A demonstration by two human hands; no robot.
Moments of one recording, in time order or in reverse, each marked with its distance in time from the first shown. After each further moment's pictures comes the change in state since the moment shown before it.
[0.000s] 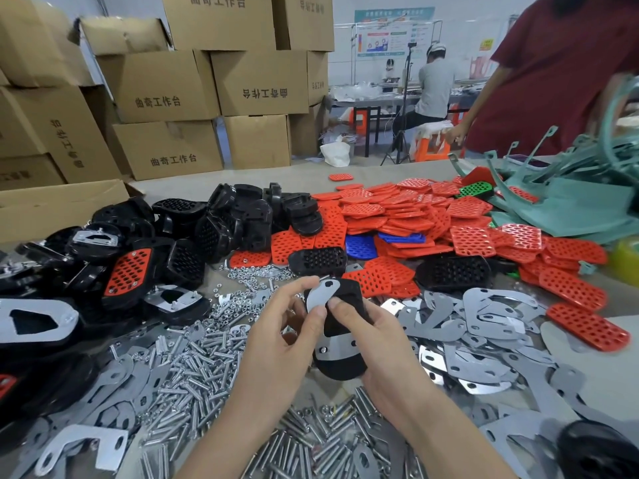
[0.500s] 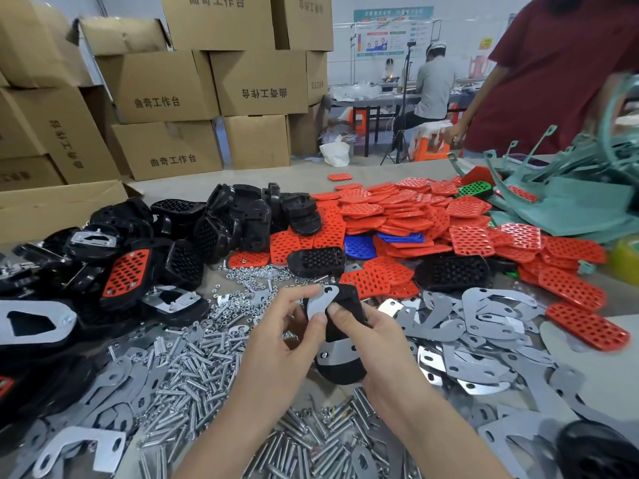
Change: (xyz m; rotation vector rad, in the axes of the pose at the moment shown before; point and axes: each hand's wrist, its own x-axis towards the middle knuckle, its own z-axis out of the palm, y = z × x) left_hand -0.001 -0.003 0.001 0.005 -0.056 0.002; right_hand 0.000 0.004 -0.002 -0.043 0.013 0.012
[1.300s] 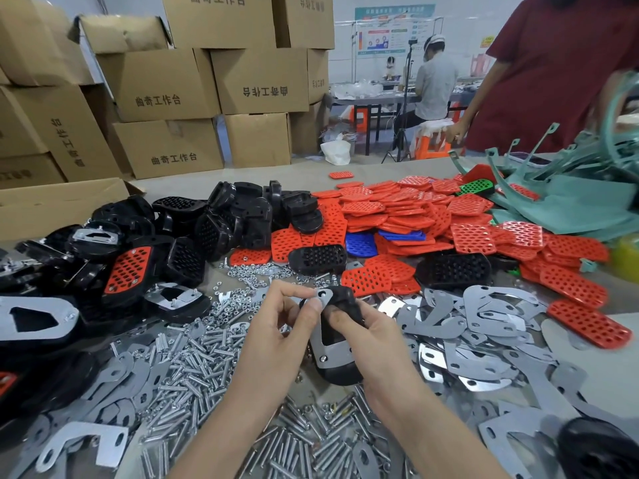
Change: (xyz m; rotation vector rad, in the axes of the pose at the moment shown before) left_hand 0.005 0.000 -0.001 -0.044 0.048 -0.034; right_hand -0.008 -0.005 0.011 -0.022 0.012 -0.037
